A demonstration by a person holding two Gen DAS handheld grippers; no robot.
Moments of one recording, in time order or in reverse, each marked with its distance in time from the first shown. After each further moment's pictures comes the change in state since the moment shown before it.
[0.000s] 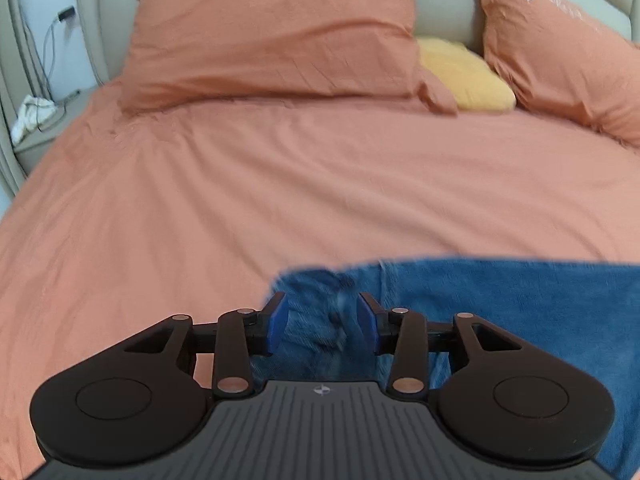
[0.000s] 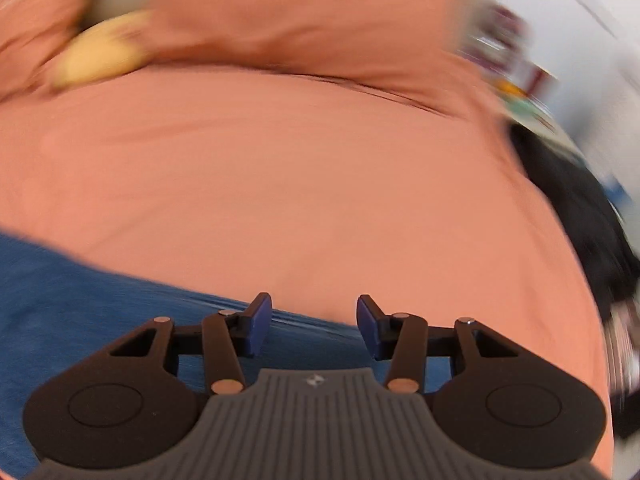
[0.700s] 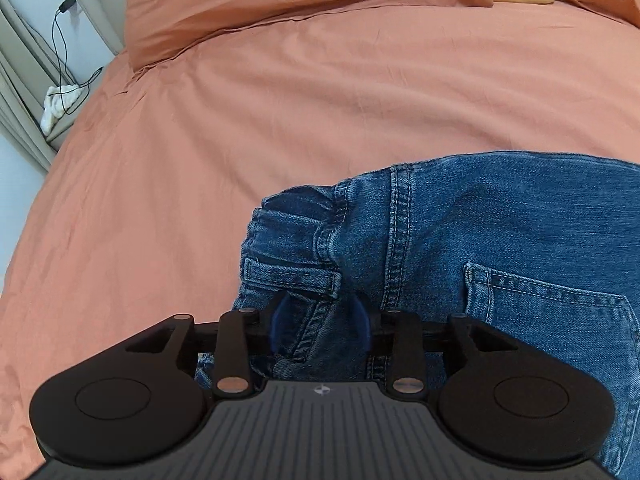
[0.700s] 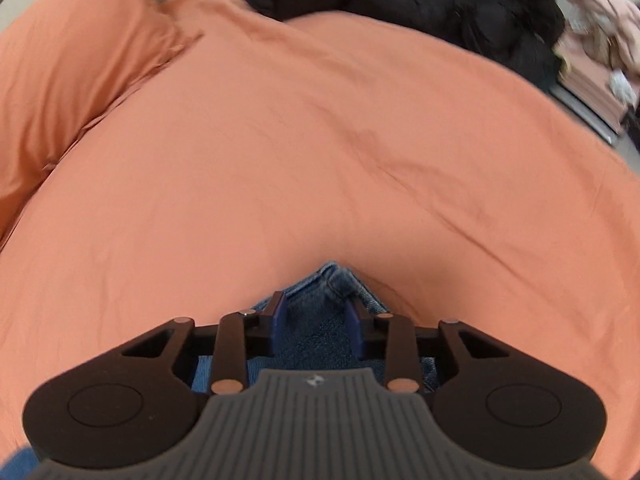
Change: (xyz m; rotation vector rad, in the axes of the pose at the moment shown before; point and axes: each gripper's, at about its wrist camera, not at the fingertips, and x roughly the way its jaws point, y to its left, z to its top) left arm 0.069 -0.043 -0.023 0.080 0.189 0.232; right arm 0.111 -0.177 -0.035 0.764 0.164 -0.004
